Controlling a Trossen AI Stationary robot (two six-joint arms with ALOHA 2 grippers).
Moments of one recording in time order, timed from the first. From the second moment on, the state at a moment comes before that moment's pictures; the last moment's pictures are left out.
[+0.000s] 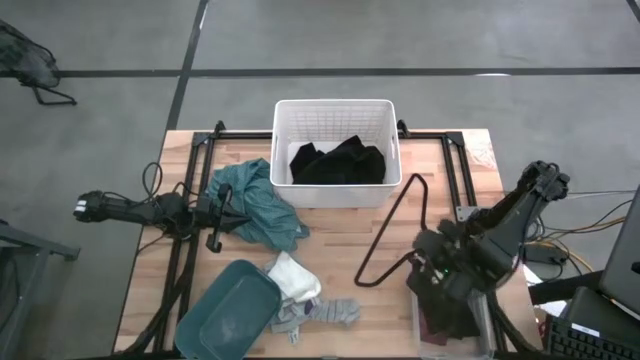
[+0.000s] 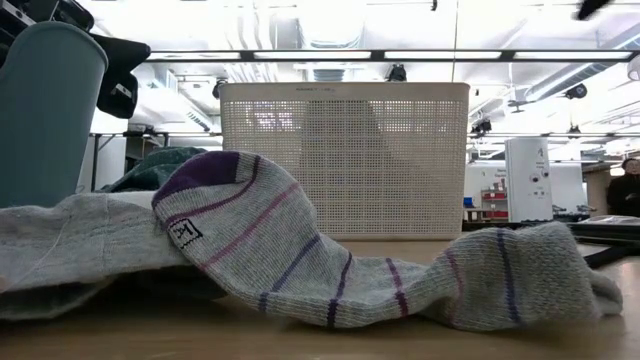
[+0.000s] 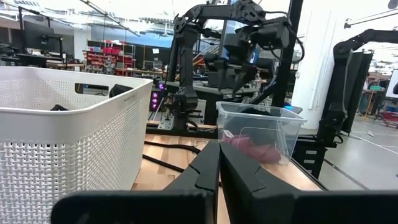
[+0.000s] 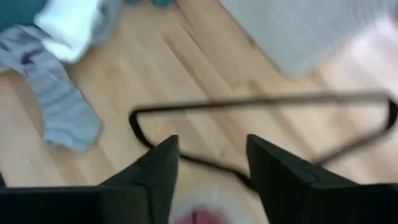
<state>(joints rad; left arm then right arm) -0.14 0.15 0.01 0.24 -0.07 -0.11 0.77 1.41 1.34 -1.33 0.61 1.34</state>
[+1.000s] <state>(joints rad) -0.14 0.15 0.01 0.24 -0.08 -0.11 0.33 0.60 0.34 0.15 0.42 0.13</state>
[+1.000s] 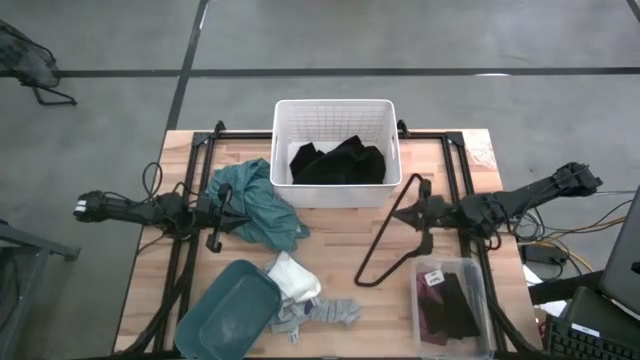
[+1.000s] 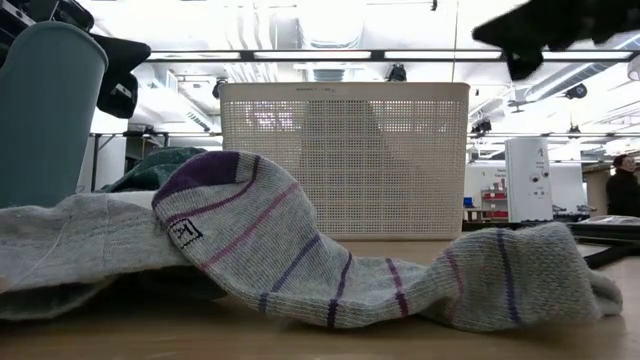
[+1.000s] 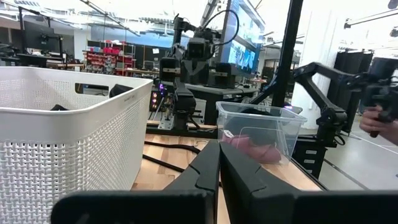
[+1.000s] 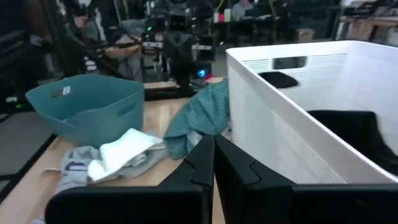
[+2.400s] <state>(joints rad) -0.14 0.15 0.01 0.24 -0.08 -0.11 0.33 0.03 0.02 0.11 0.39 0.10</state>
